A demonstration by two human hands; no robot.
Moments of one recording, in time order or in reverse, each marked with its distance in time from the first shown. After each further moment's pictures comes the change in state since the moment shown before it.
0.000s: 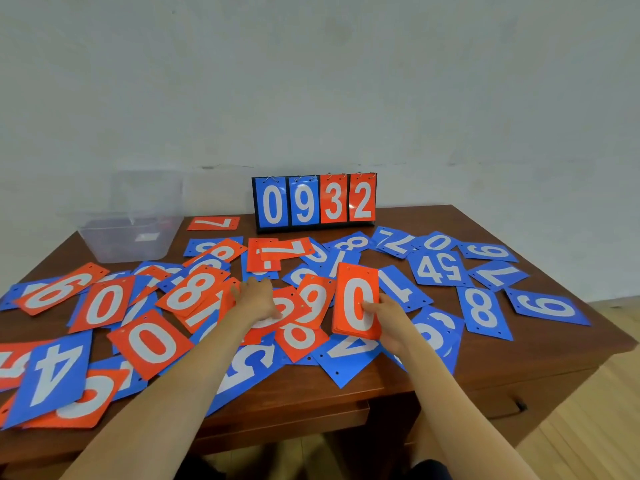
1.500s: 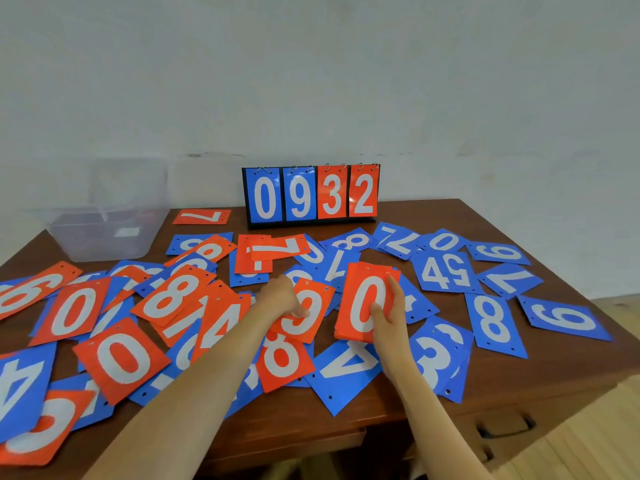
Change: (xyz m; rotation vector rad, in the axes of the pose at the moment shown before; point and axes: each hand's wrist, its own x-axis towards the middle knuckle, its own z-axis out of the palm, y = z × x) left_hand 0.037 0.053 0.003 -0.223 -0.121 0.012; right_hand 0.027 0.024 -0.005 -0.165 0.141 -0.454
